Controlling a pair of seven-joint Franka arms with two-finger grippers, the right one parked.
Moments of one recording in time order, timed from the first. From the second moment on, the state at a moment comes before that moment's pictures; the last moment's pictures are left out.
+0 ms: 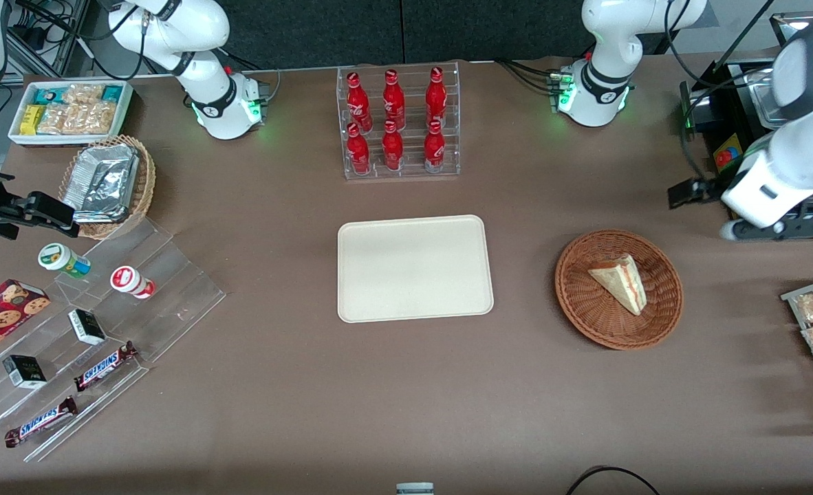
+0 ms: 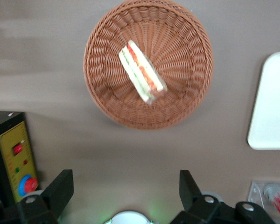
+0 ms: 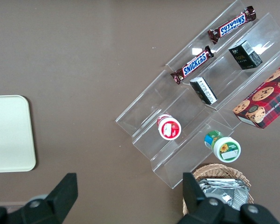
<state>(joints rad) 0.03 -0.01 -0.08 -1.86 0.01 1.67 -0.11</state>
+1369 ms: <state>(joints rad) 0.03 0.19 -0.10 -2.22 0.01 2.37 -0.68</state>
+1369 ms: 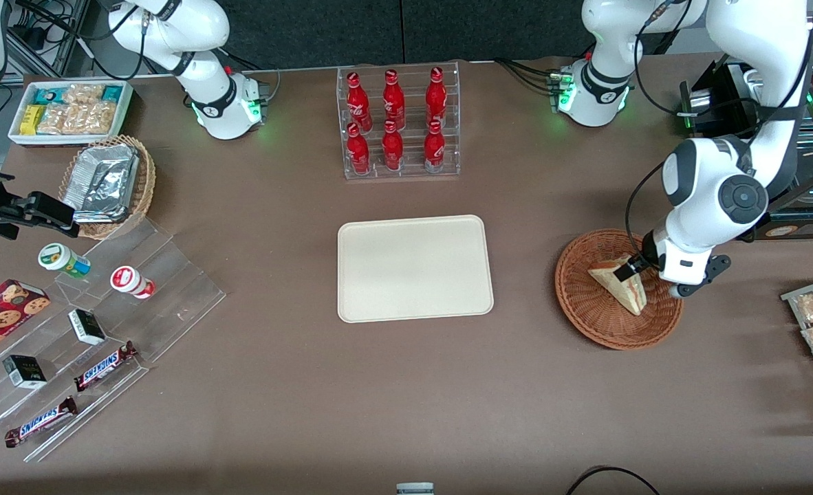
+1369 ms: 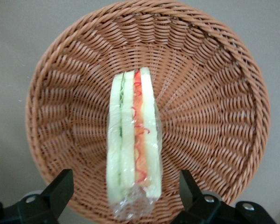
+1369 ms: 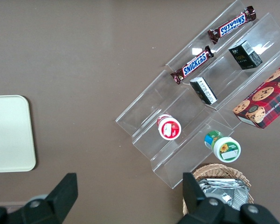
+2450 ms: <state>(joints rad) -0.01 0.24 -0.12 -2.15 0.11 2.24 -0.72</state>
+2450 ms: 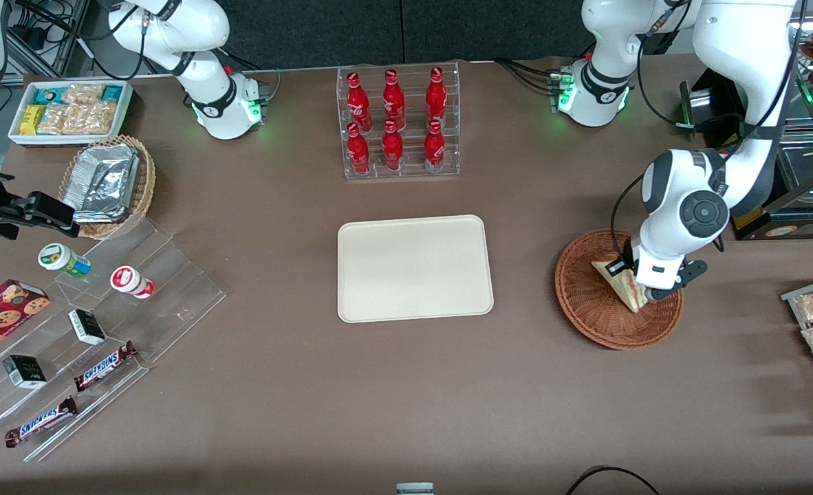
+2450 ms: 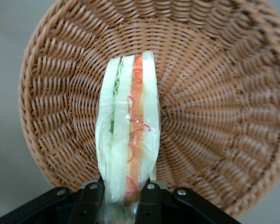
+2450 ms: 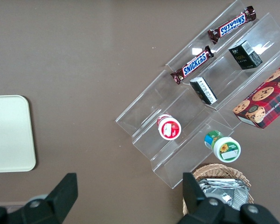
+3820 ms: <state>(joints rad) -0.54 0.48 -0.16 -1.71 -0.02 2.19 -0.74</state>
